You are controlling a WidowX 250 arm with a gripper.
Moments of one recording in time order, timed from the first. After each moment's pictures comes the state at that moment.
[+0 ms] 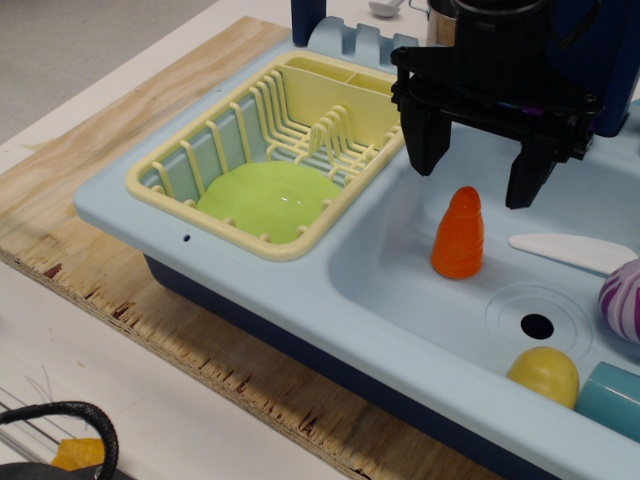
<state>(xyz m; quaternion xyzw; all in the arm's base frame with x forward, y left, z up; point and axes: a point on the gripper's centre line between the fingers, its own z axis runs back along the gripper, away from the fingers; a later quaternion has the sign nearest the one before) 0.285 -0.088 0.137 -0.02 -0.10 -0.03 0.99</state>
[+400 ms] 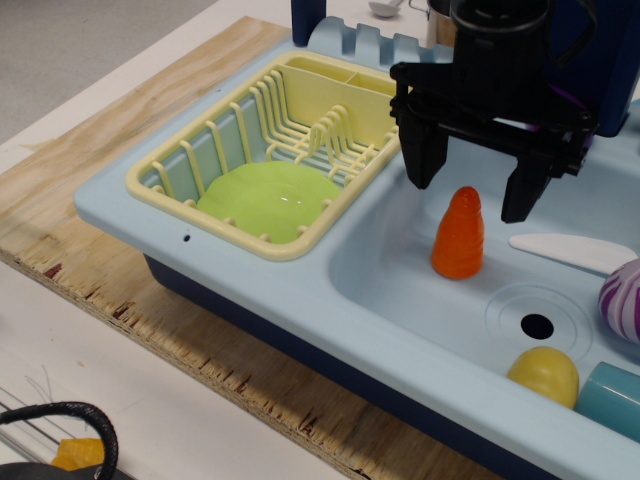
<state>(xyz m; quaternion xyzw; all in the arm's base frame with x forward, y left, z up) 0.286 -0.089 0.126 -0.02 -0.09 -0.03 1.00</state>
